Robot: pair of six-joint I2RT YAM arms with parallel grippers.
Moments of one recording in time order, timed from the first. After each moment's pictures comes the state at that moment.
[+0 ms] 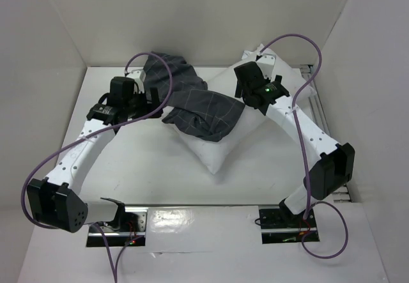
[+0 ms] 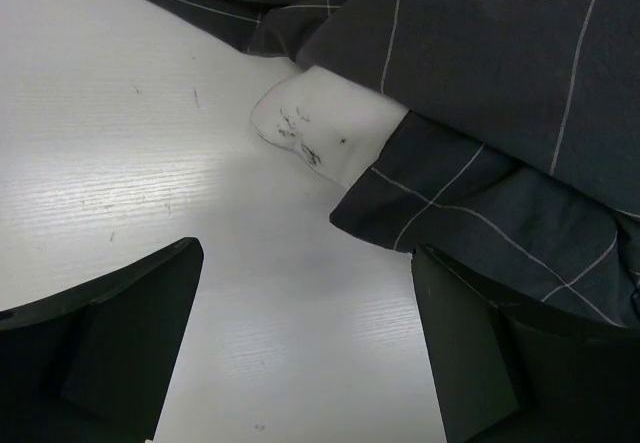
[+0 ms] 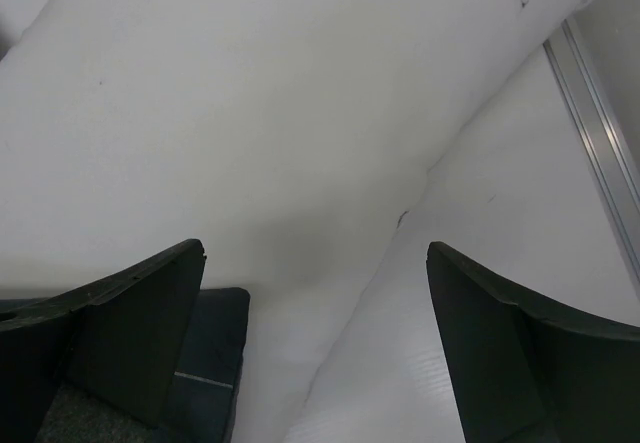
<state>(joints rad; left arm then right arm) -0.24 1.28 1.20 -0.59 0.04 -0.29 0.50 1.55 1.52 -0.76 0.72 0.53</state>
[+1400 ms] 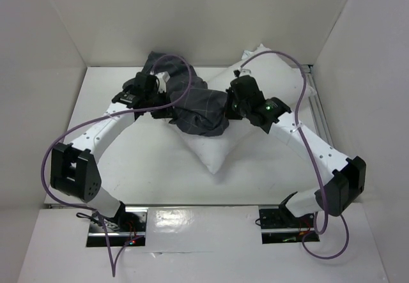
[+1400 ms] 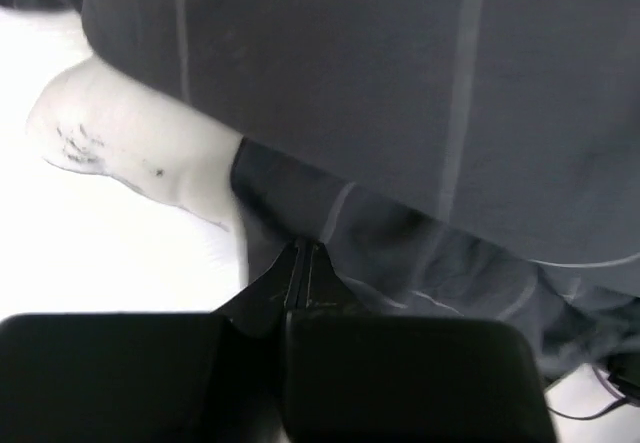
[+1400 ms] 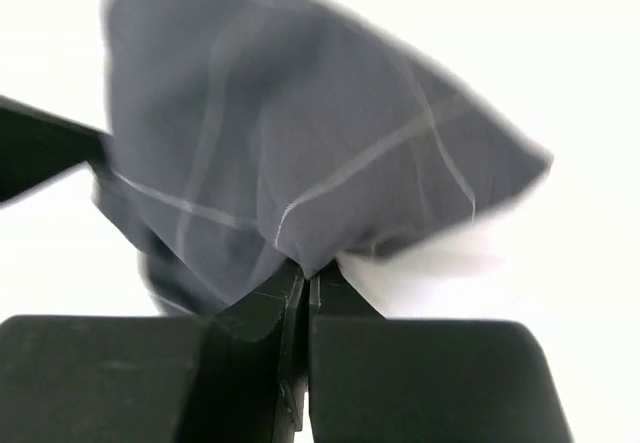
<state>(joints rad) -0.32 1.55 1.29 -0.56 0.28 -0.40 0.63 1.39 1.32 -0.63 0.17 0.56</state>
